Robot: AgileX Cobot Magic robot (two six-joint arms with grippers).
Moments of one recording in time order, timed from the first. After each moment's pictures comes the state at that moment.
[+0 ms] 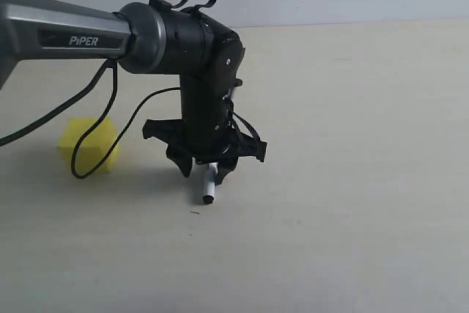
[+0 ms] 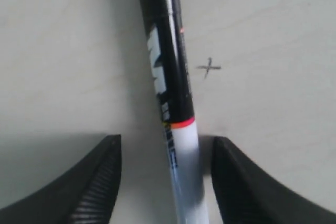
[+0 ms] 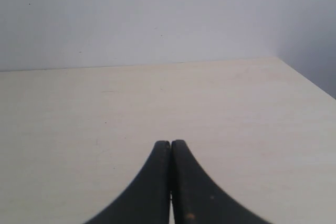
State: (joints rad) left arm -0.77 2.25 -1.60 0.06 1.03 -0.56; right arm -0.24 0.00 0.00 0.00 0.27 -0.02
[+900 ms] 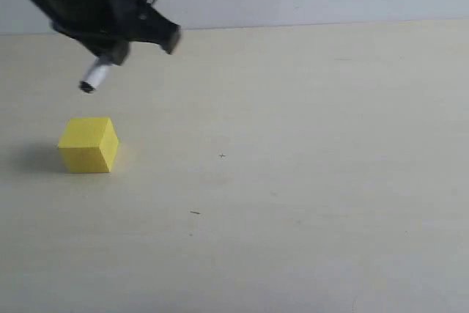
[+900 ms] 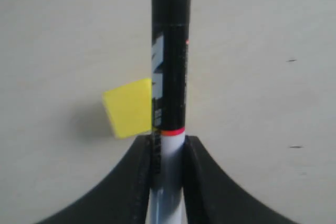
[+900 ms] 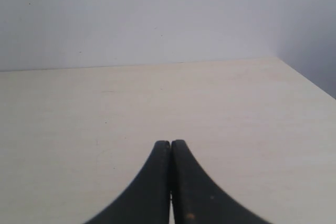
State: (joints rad) left arm -0.71 1.63 -1.45 0.33 1.20 -0.37; right arm -0.24 0.00 0.00 0.00 0.27 -0.02
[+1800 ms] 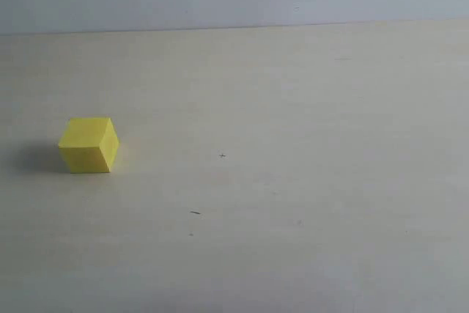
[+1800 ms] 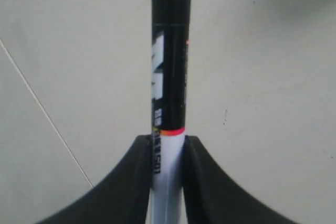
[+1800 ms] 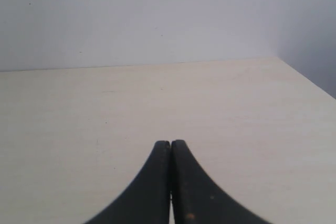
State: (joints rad) left arm -0.02 1.45 -0.93 0.45 0.75 0.52; right arm -0.24 0.00 0.00 0.00 0.27 -0.02
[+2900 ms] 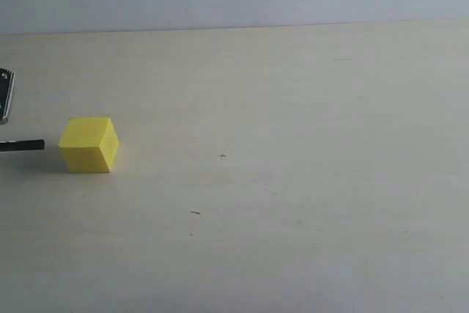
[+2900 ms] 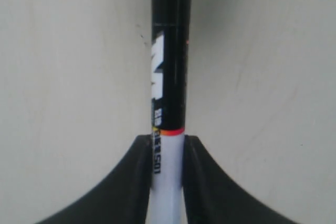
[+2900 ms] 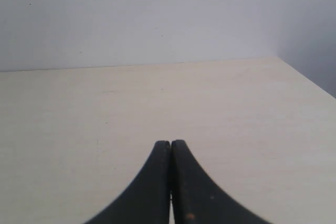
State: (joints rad) left arm 0.09 1.82 -0.99 0.12 0.59 1.48; right arm -0.24 0.00 0.00 0.00 0.27 -0.02
